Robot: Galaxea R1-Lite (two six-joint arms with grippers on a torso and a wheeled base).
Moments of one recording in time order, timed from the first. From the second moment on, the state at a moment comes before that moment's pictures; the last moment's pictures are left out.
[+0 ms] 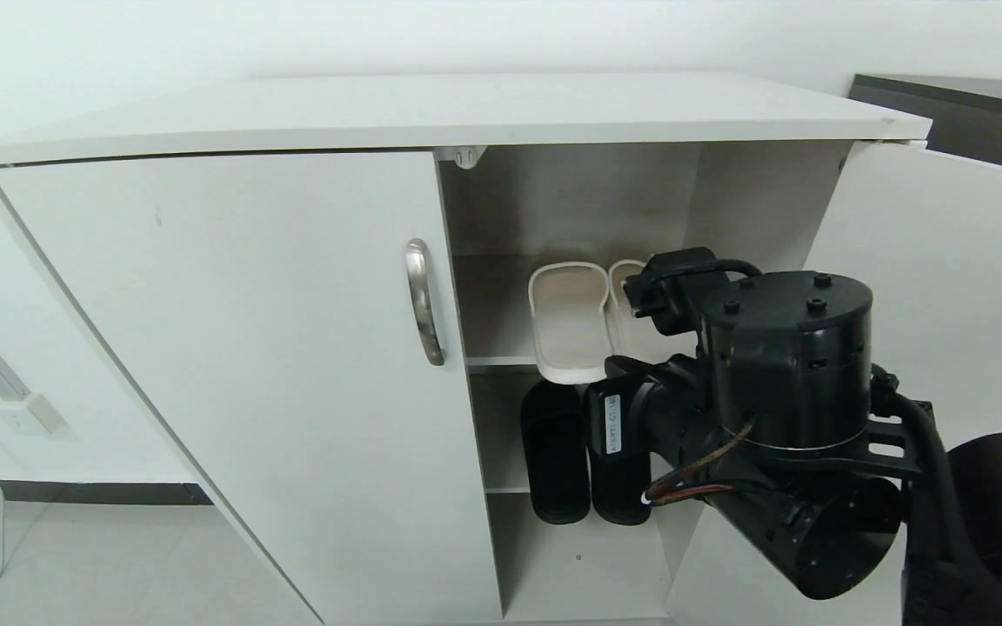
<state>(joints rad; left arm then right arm) 0.00 0.00 0.00 0.00 0.04 -0.09 1.00 1.71 -1.01 -0.47 -0.66 0.16</state>
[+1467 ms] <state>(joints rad) 0.00 0.00 0.00 0.00 0.04 -0.09 0.98 1.72 -0.93 -0.48 -0.64 0.14</state>
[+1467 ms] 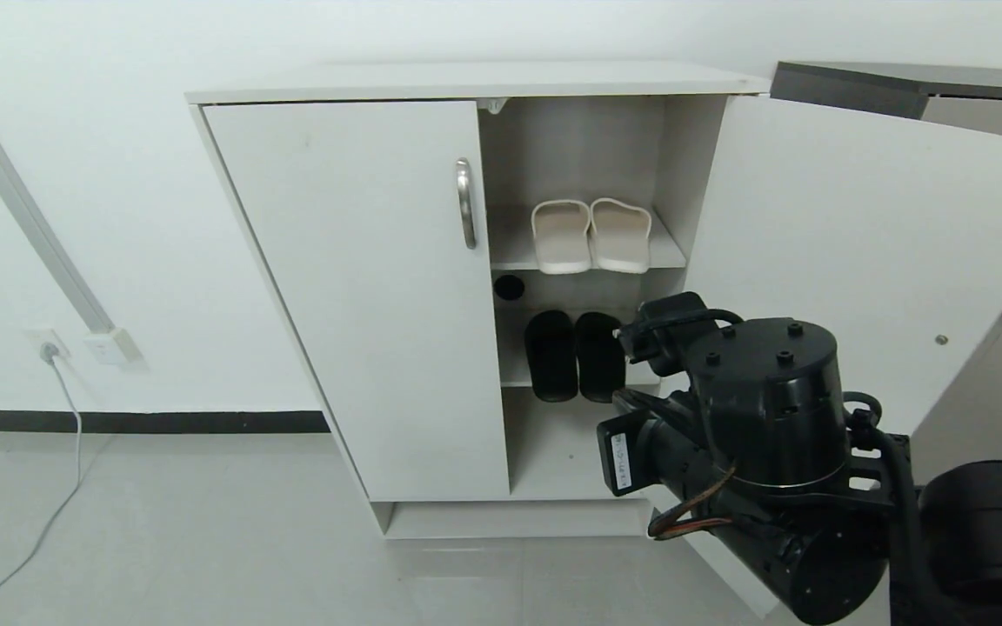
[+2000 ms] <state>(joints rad) 0.00 0.00 0.00 0.00 0.04 -0.09 0.98 1.73 -0.92 -0.48 -0.64 0.14</state>
